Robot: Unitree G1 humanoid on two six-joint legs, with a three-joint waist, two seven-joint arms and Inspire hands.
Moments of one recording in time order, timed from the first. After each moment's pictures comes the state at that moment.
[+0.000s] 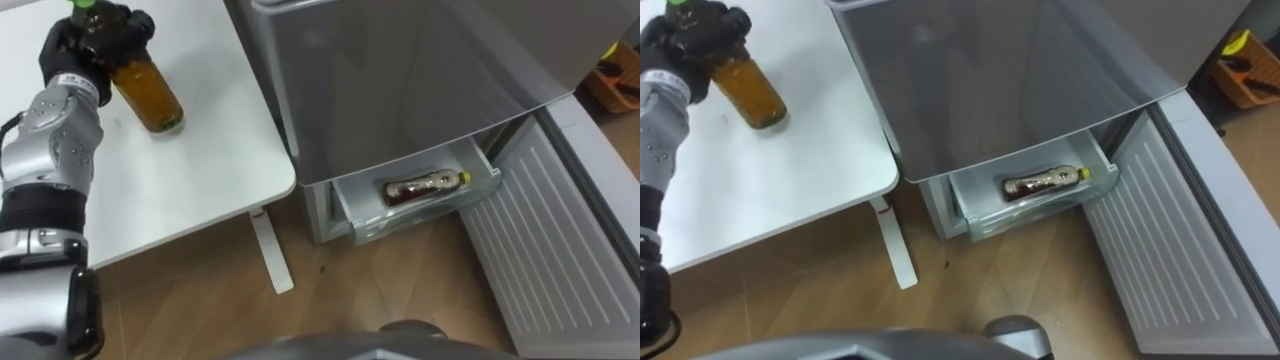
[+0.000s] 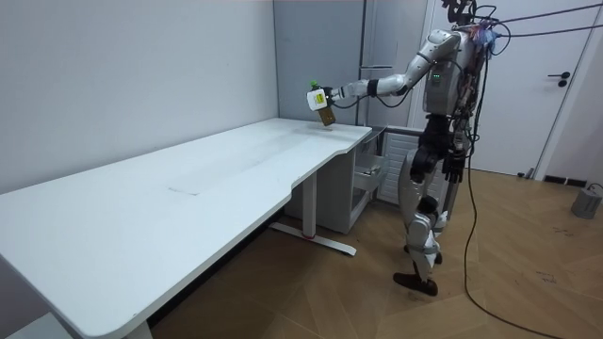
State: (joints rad) left arm -0.42 0.45 0.15 0.50 -0.51 0.24 0.10; right arm 0.15 -0.28 -0.22 1.24 -0.13 0.20 0.12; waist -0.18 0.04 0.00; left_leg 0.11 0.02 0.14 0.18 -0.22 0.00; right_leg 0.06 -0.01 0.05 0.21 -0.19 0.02
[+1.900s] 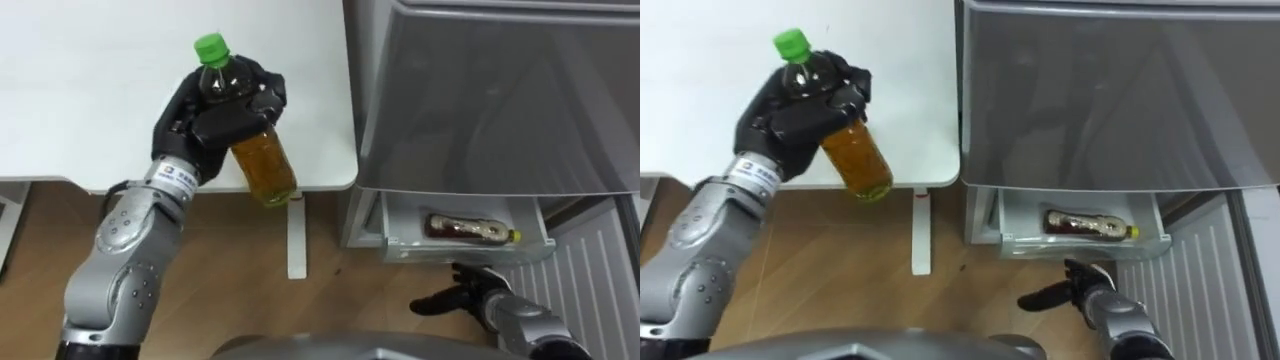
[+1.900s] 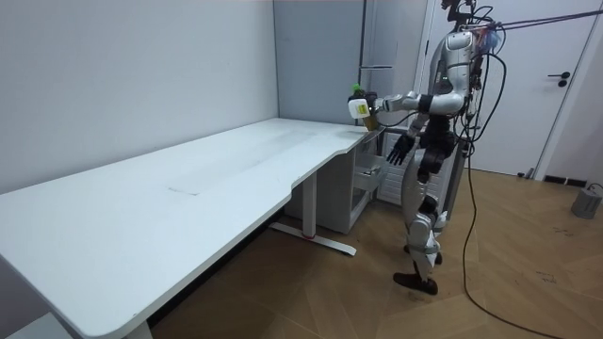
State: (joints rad) left arm 0.19 0.25 -0.07 -0.27 -0.56 0.29 -0.09; right arm 0.02 -0.26 0.07 0.95 -0.02 0.17 0.13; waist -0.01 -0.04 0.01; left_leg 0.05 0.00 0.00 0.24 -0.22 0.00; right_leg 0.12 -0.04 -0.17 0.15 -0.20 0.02
